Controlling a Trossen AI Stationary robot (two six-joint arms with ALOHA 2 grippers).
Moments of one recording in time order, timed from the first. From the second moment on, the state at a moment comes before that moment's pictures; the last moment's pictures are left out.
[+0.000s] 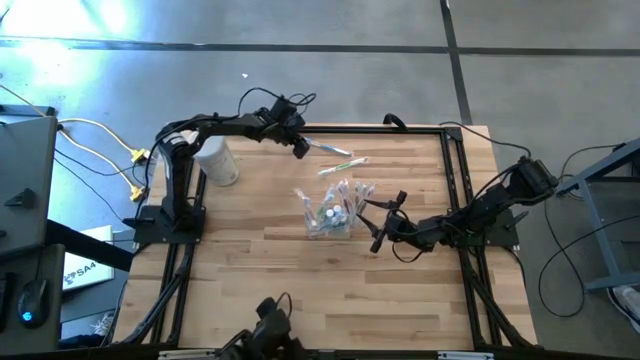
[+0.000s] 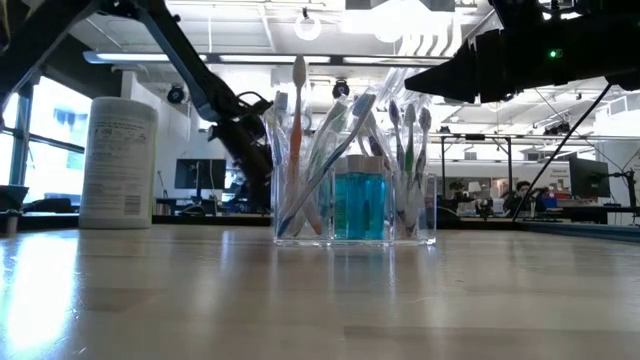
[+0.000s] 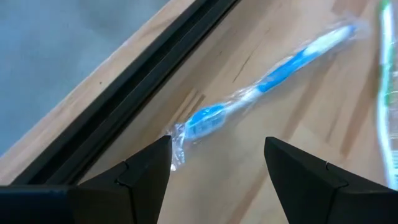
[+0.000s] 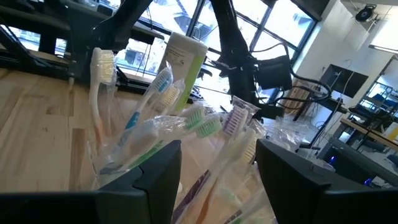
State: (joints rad) left arm 0.76 1.93 1.21 -0.11 0.19 0.01; right arm 0.39 1.49 0.35 1.15 0.89 -0.36
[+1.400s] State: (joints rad) left arm 0.78 2.03 1.22 0.00 0.16 -0.01; right arm 0.39 1.49 0.35 1.14 0.89 -0.35
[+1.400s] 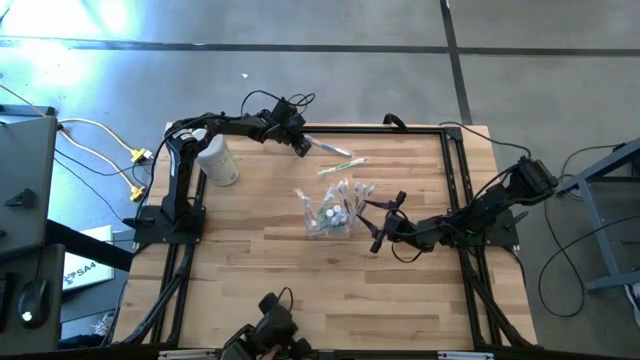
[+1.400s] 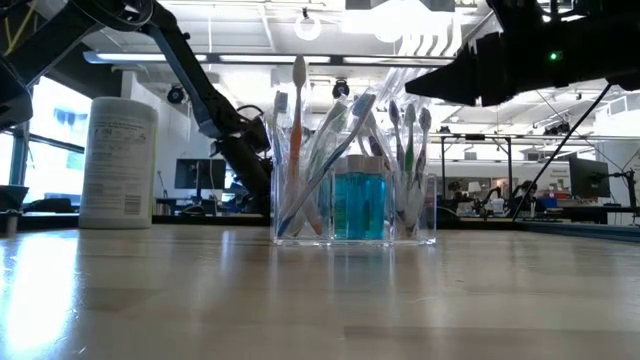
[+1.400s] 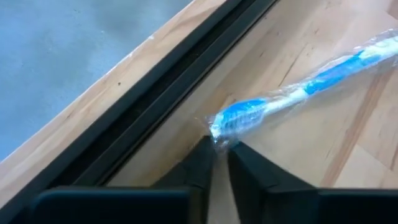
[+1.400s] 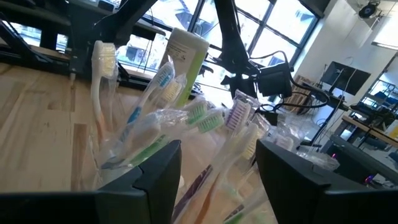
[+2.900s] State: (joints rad) left arm 0.45 1.37 1.22 -0.36 -0.34 0.07; right arm 0.41 1.49 0.35 1.05 0.92 -0.23
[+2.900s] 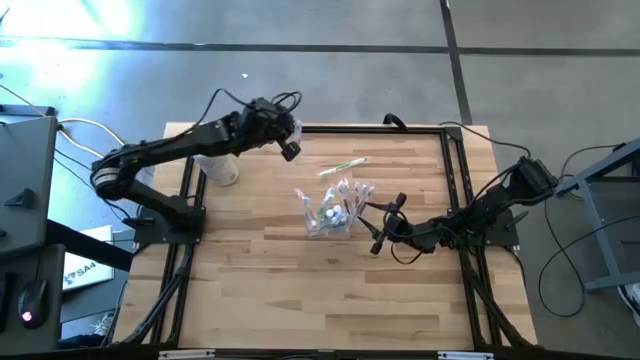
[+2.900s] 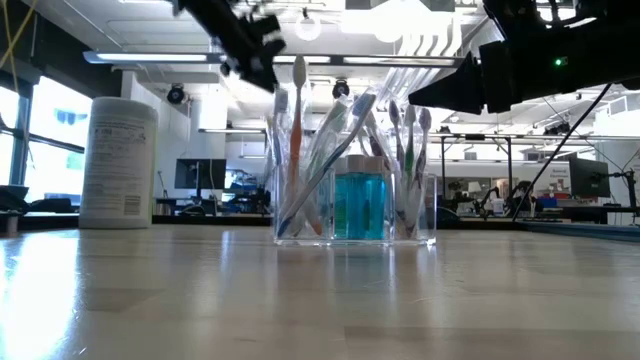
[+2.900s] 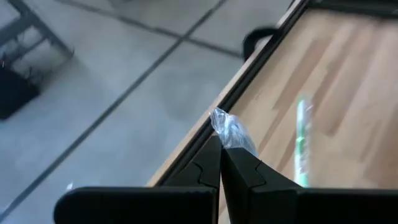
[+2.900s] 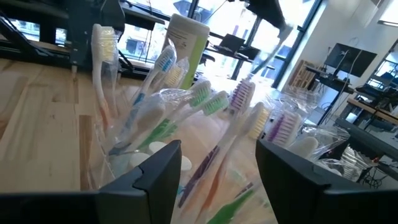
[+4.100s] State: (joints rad) left arm -0.08 1.15 1.30 -0.21 -0.38 0.23; right arm 0.47 1.49 0.35 1.05 1.08 -0.23
